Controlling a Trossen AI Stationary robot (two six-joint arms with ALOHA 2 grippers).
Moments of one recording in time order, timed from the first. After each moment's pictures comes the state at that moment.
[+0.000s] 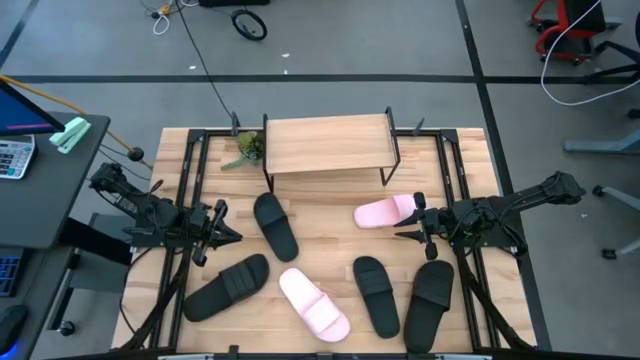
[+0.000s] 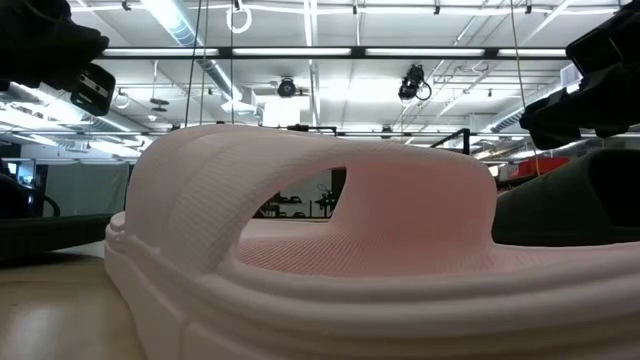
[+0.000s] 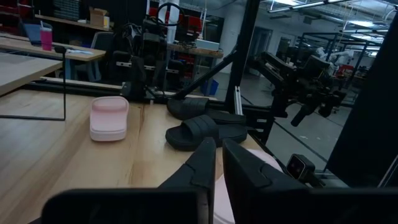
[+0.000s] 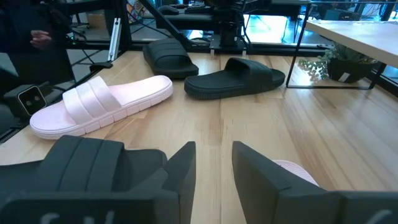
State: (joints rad) left arm -0.56 0.05 0.01 0.10 -0.38 -0.20; right arm 0.26 0.27 0.01 0.04 0.16 0.06
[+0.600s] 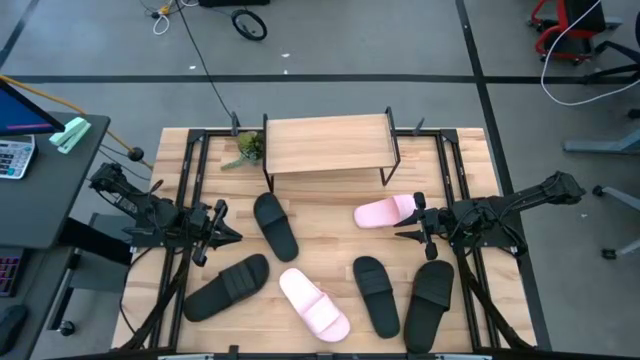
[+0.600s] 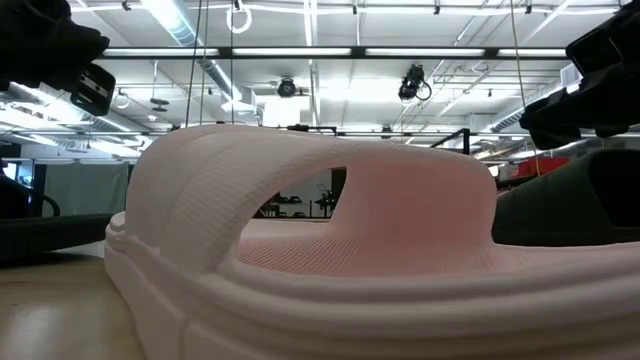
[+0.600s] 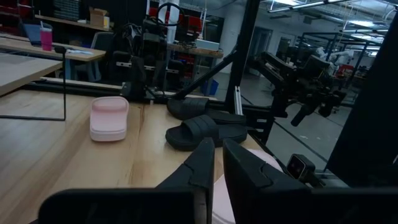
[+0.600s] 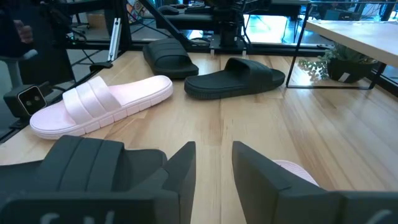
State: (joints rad) left arm -0.56 0.05 0.01 0.10 -0.38 -0.20; right arm 0.26 0.27 0.01 0.04 0.16 0.06
